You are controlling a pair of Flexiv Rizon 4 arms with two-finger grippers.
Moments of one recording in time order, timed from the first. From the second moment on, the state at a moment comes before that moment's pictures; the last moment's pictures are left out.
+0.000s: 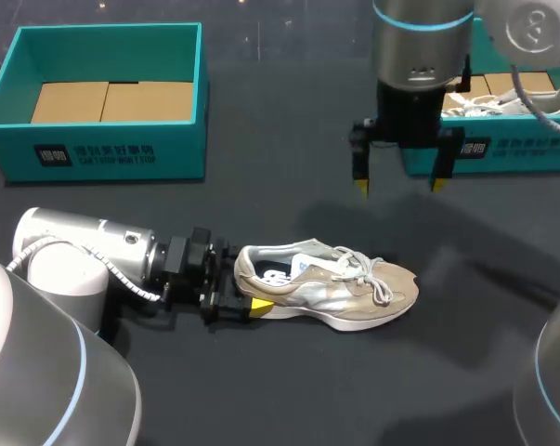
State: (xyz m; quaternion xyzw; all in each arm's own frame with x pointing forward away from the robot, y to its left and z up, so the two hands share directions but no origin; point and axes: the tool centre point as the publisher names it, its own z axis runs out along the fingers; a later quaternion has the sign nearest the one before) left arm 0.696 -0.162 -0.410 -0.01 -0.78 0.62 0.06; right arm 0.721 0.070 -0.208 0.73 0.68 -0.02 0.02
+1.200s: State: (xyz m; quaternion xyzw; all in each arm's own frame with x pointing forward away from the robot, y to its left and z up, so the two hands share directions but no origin) left arm 0.696 -0.161 -0.410 -0.01 -0.78 0.62 0.06; right arm 0.686 0.146 -0.230 0.73 0.68 0.01 0.02
